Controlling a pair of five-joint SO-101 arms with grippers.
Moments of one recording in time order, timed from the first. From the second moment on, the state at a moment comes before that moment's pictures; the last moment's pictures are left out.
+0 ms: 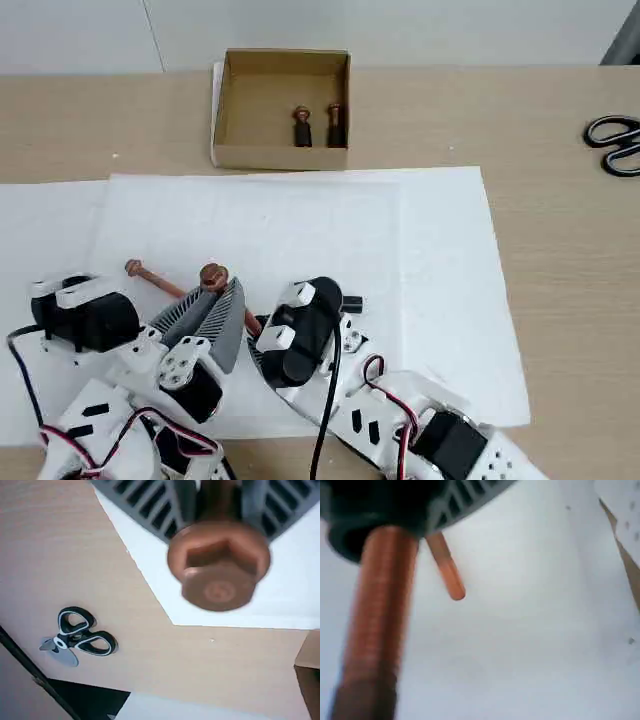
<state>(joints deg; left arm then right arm) 23.4 -101.4 54.0 72.3 31.9 -57.4 -85.7 69.4 48.0 -0.6</state>
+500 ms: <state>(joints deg) 23.7 -101.4 55.2 72.4 31.9 -59.6 -92.4 69.6 49.9 -0.5</state>
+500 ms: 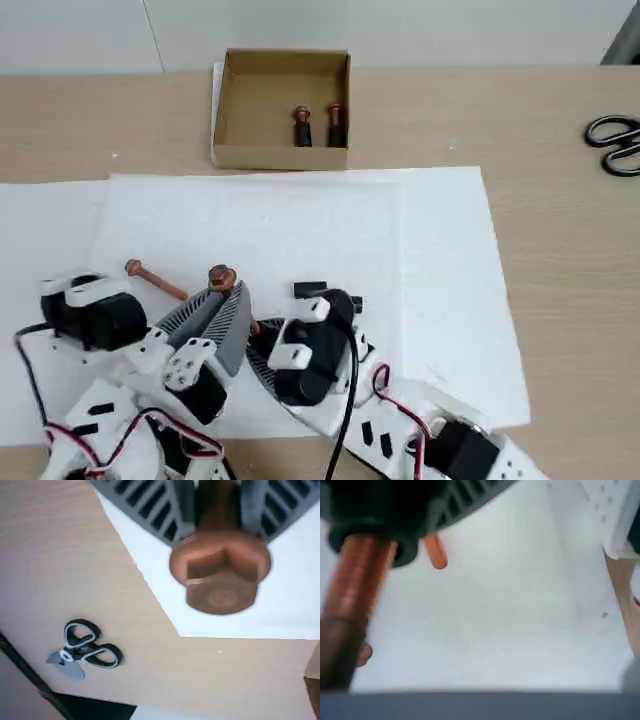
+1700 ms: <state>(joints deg) 34.5 -101.8 55.7 83.2 24.7 -59.1 -93.9 70.1 50.9 2.3</state>
